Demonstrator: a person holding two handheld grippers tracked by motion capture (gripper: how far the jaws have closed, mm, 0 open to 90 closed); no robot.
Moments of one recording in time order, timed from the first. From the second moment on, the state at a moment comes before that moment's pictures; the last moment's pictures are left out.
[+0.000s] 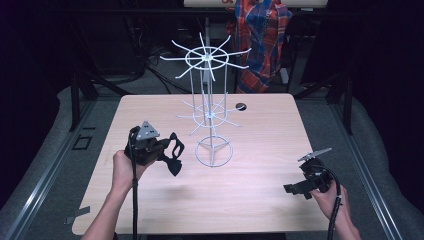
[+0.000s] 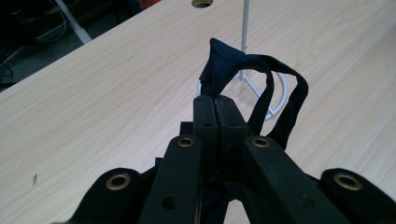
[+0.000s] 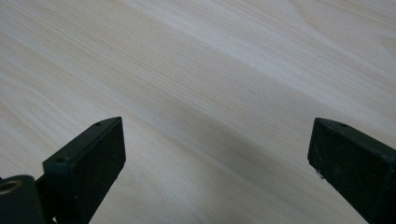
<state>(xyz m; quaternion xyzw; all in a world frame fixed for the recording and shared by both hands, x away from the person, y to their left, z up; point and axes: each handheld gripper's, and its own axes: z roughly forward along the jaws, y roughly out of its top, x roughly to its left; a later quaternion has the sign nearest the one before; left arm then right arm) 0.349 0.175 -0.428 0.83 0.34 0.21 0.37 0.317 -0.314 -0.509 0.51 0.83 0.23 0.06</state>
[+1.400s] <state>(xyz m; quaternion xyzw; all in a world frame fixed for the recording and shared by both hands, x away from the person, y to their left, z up) 0.347 0.158 -0.397 0.83 0.31 0.23 0.41 0.316 -0.314 -0.509 0.51 0.83 0.23 0.06</state>
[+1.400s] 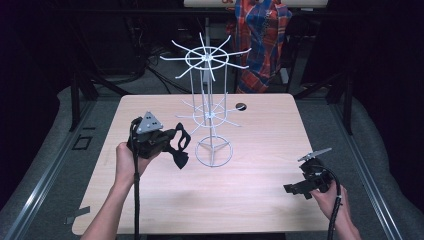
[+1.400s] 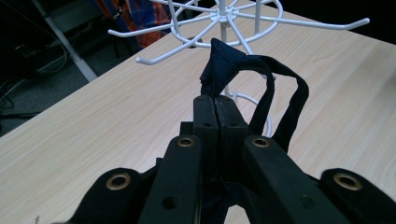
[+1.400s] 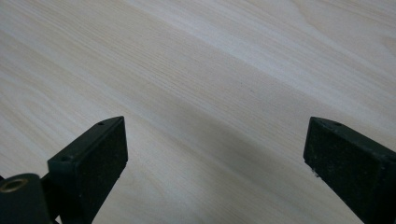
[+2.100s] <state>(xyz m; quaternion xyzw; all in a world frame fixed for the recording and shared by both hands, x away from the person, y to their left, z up) 0.362 0.146 -0.408 0.83 0.32 0.22 0.40 0.316 -0.314 -0.509 0.50 0.83 0.22 0.06</state>
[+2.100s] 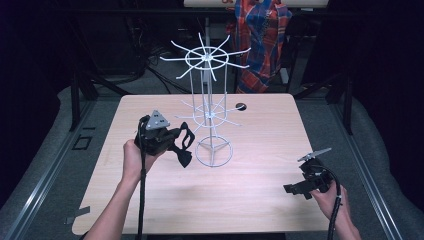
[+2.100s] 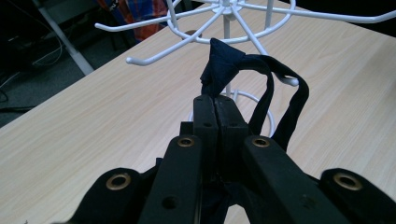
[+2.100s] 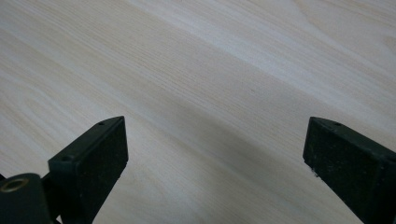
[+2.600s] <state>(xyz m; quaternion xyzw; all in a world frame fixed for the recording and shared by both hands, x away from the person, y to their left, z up) 0.370 0.135 -0.417 0.84 0.32 0.21 0.39 0.316 -0.314 -0.509 0.51 0.83 0.23 0.06</state>
